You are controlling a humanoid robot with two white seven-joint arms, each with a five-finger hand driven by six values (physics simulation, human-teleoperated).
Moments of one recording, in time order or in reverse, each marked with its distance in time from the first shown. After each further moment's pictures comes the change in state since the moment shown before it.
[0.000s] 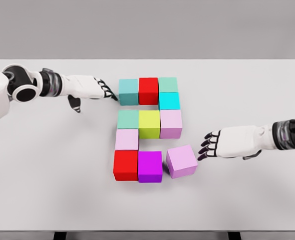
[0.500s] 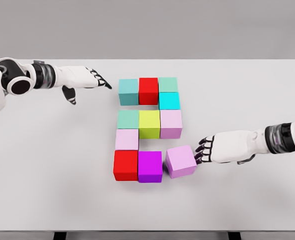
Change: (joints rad) left arm 0.005 -0.021 0.066 0.087 0.009 0.011 0.000; right arm -0.003 0.026 0.033 -0.002 0.000 0.000 0.000
